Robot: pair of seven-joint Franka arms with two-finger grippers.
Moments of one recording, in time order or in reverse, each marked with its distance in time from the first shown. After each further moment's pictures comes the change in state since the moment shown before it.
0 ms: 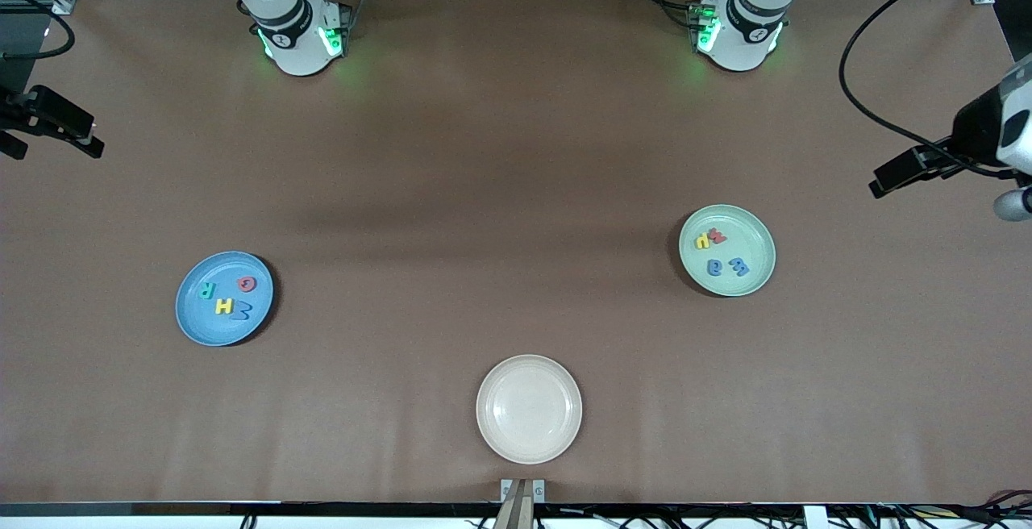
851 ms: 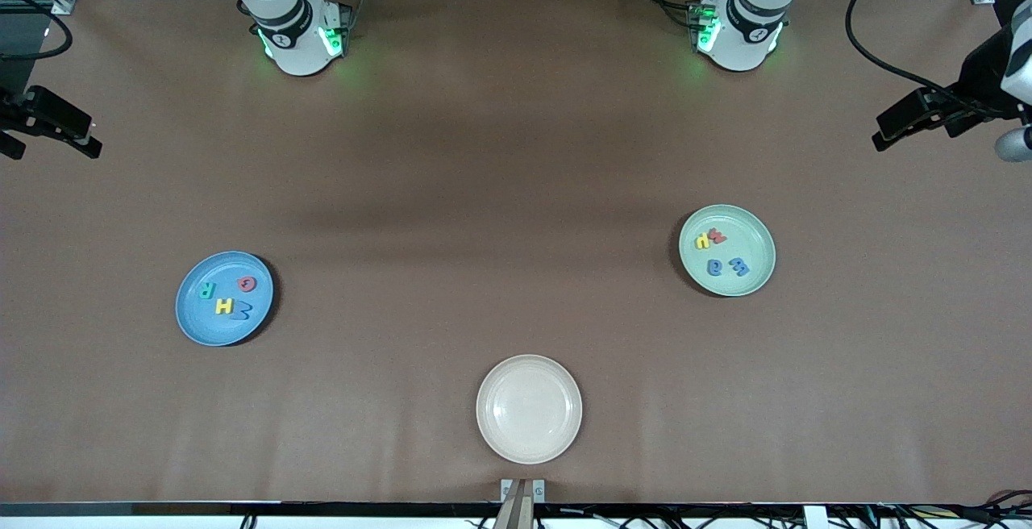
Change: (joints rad) left arm -0.014 -0.110 -0.017 -0.066 0.000 -0.072 0.075; right arm 0.000 0.000 -0.005 0.000 0.000 0.001 0.000
